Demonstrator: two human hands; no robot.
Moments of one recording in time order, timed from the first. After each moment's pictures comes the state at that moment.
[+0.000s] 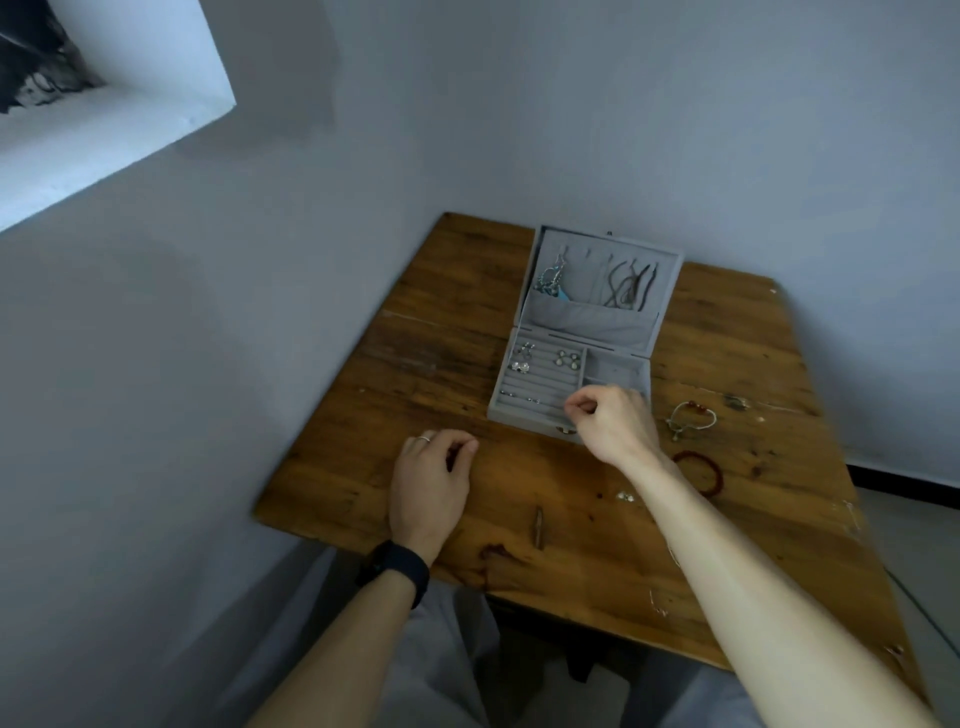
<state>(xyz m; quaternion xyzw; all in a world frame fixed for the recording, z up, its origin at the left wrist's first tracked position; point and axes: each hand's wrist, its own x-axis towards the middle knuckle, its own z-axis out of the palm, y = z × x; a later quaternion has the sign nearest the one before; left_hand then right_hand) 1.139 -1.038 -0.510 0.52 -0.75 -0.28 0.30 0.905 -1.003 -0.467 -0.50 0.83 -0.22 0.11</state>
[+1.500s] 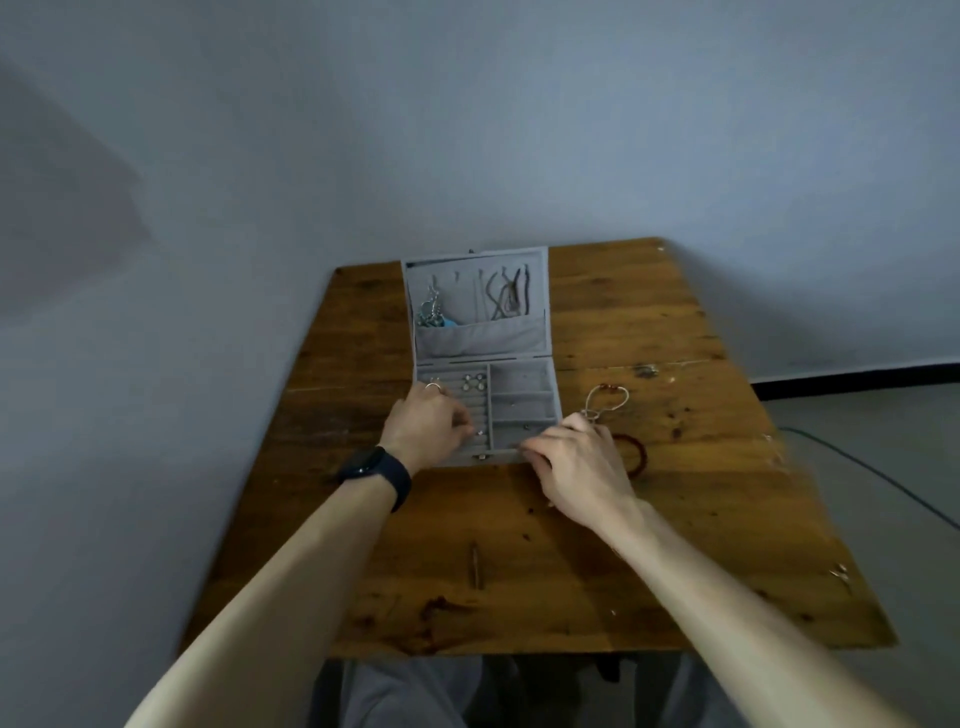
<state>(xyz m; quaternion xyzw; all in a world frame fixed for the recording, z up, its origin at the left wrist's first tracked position) 1.016 -1.105 -0.433 0.33 -0.94 -0.11 -0.03 0.885 -0.935 -0.493 -0.56 0.80 -0.22 -0.02</state>
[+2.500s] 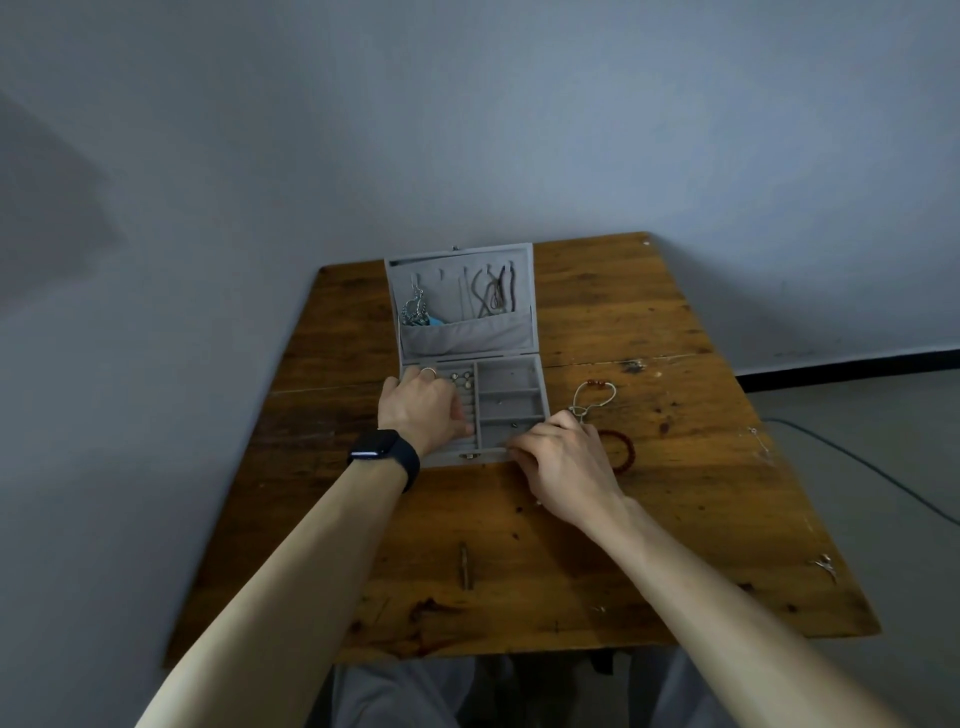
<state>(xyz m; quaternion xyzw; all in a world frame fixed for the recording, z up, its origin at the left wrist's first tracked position) 0.991 -1.101 -0.422 0.35 -0.94 0.00 -0.06 0.886 -0.935 -0.494 -0.55 0.80 -0.23 -0.01</state>
